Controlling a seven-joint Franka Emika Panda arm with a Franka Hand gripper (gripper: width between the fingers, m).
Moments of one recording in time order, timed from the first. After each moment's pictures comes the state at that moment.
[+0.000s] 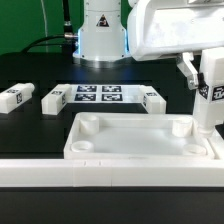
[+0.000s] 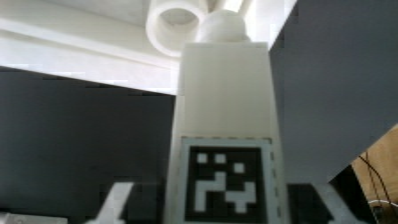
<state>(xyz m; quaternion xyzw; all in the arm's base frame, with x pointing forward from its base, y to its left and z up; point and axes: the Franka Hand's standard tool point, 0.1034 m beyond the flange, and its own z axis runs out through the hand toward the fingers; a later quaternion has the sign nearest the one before) 0.628 0.111 0.121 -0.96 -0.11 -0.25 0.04</state>
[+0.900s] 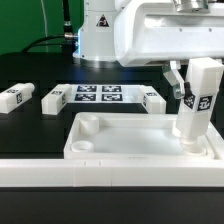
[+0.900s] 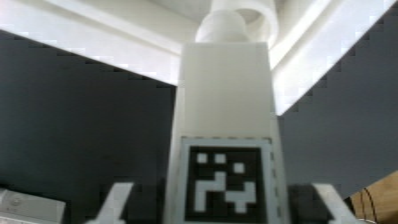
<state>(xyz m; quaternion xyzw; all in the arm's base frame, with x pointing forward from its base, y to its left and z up) 0.636 0.092 0.111 -0.95 -0.17 -0.26 0.01</state>
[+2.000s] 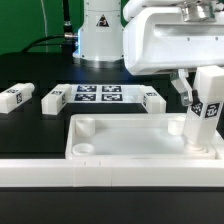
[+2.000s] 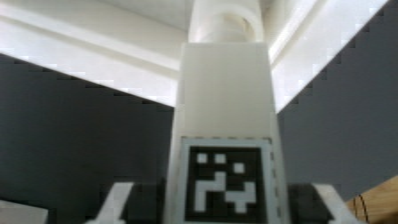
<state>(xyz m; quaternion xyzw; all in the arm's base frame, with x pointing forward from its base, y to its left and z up) 0.631 0.102 0.097 -0.95 -0.18 -0.26 0.01</state>
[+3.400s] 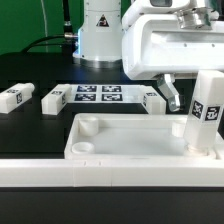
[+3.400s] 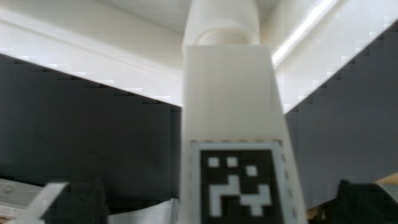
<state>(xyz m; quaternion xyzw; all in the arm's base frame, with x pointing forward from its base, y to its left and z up) 0.631 0.104 0.096 -0.93 -0.17 -0.31 0.00</state>
